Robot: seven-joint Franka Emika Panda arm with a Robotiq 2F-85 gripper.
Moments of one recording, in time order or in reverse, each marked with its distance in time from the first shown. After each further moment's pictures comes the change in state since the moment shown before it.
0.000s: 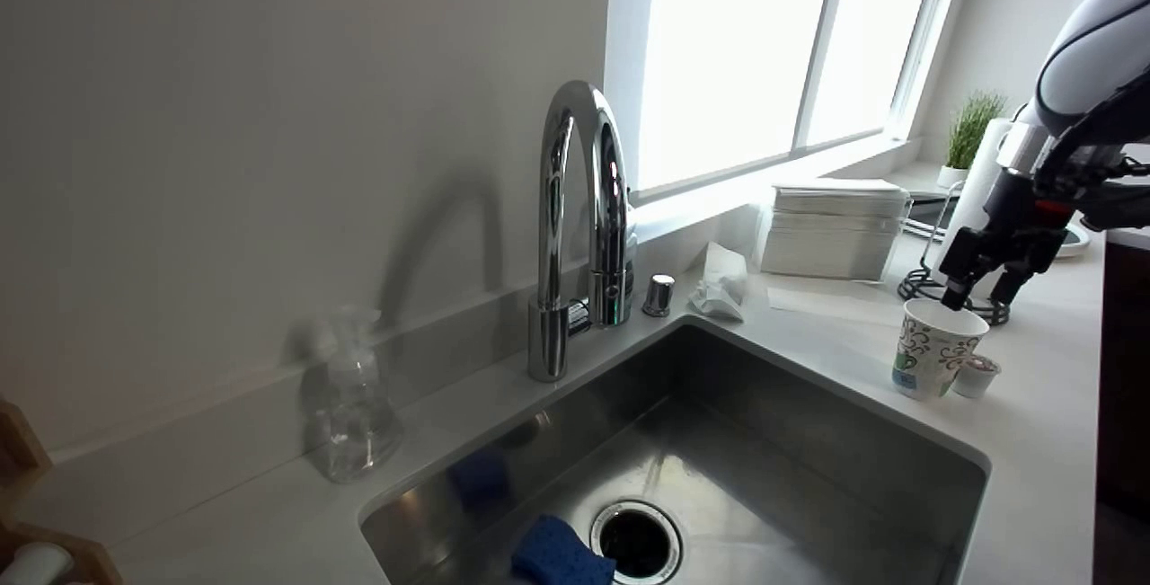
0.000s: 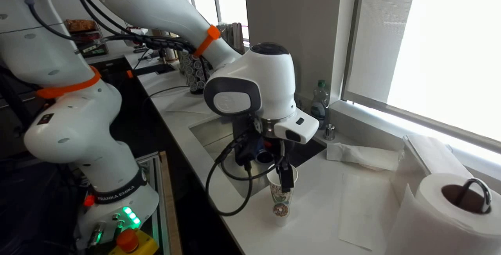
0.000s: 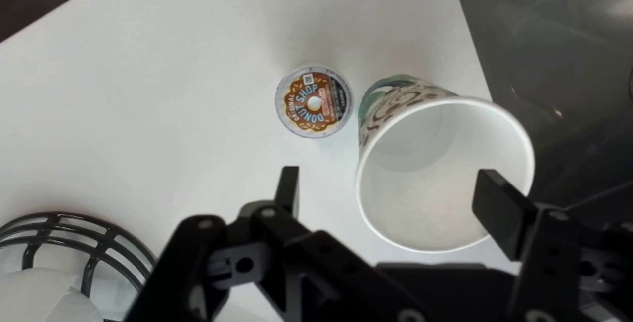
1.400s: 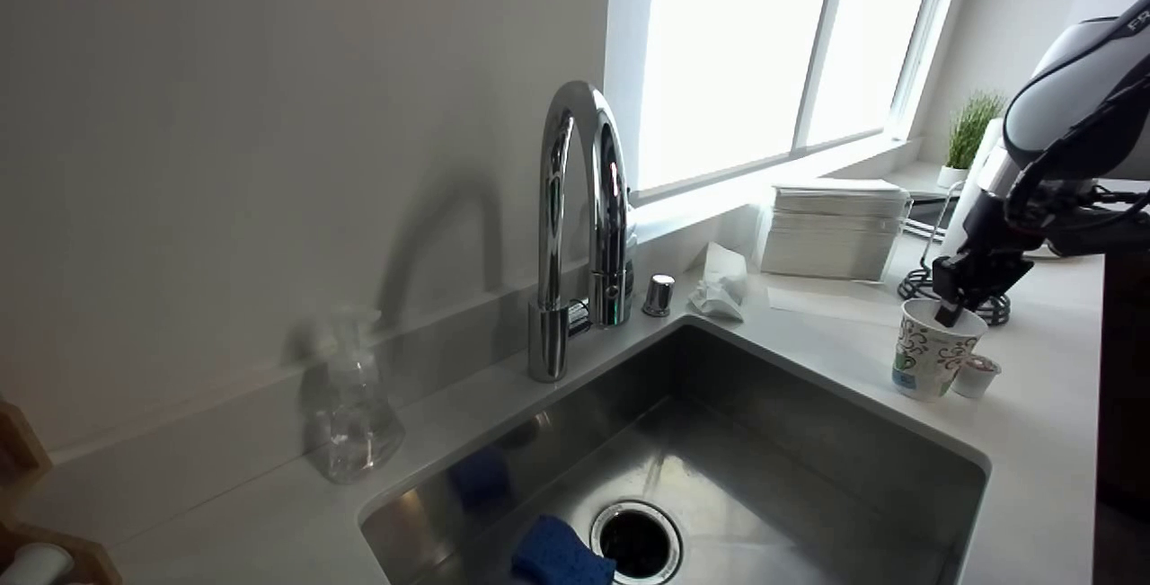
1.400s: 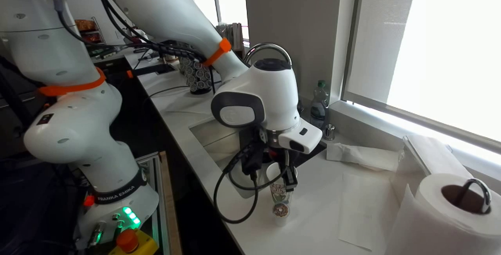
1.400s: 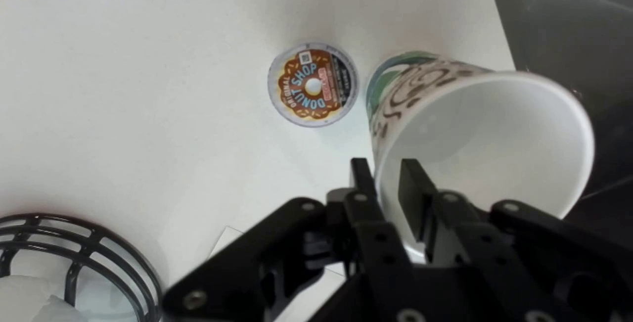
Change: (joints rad) arm -0.006 0.102 0.024 0.013 0.064 0.124 -0.013
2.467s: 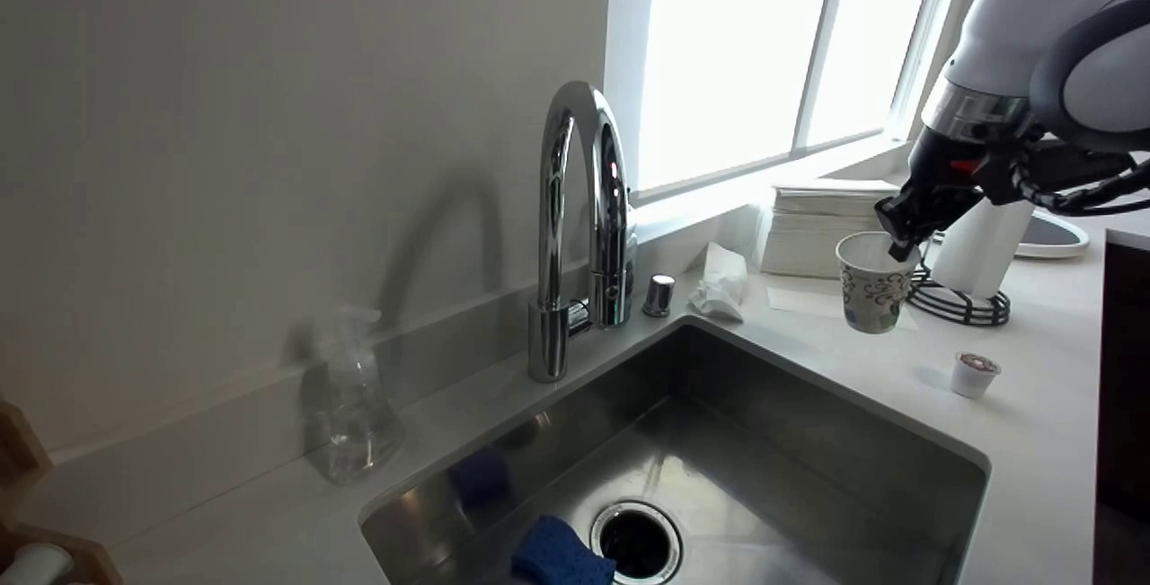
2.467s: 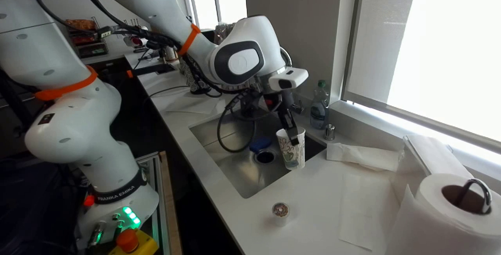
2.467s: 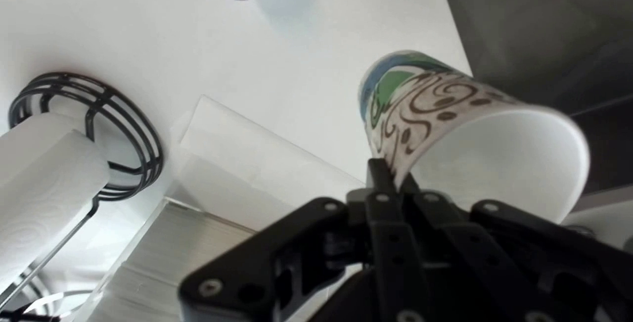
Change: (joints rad) arm 0.017 -0.179 0.181 0.008 -0.530 -0.045 0.638
